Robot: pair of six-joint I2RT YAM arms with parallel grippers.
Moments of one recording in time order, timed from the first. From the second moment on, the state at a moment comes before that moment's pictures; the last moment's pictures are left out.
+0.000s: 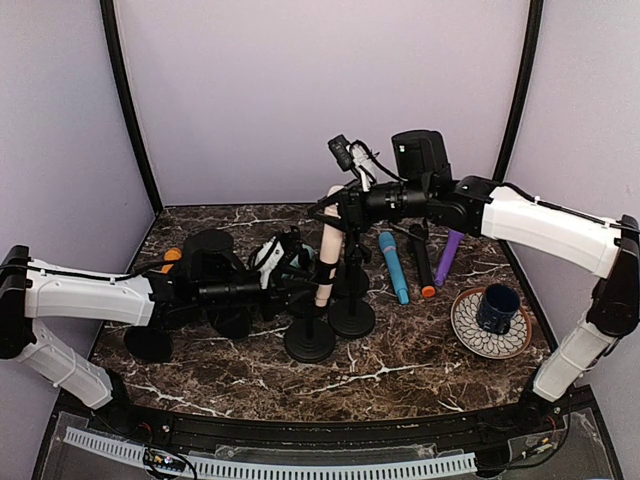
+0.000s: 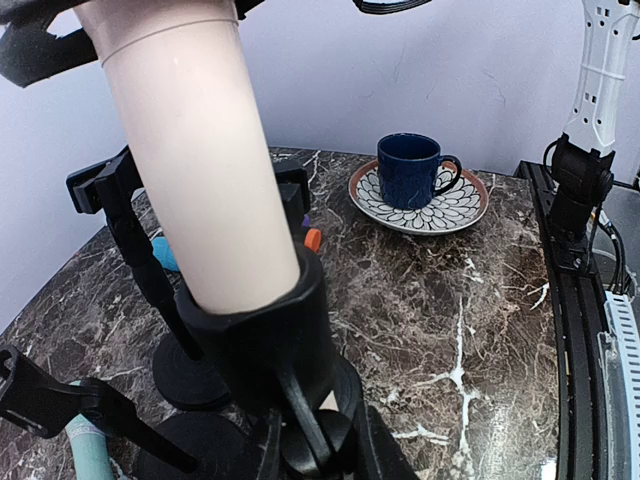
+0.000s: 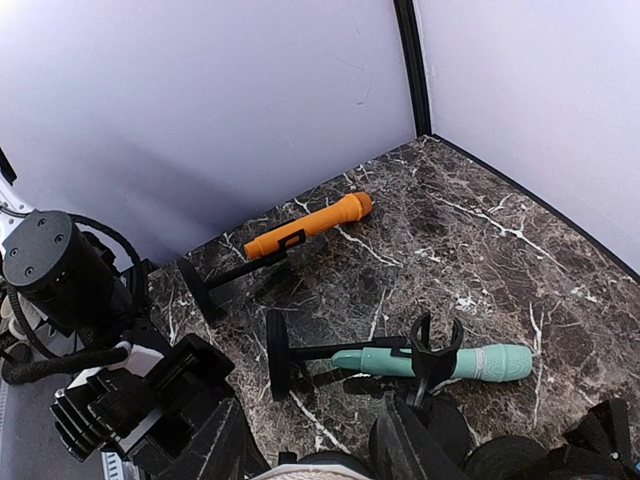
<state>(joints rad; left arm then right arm) -0.92 1.38 0.75 0.33 0.22 0.15 0.82 1.58 1.44 -0.19 -0.42 0.12</state>
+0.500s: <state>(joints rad) -0.93 1.39 0.75 0.34 0.21 0.16 0.79 1.57 1.44 -0.18 -0.41 0.18</state>
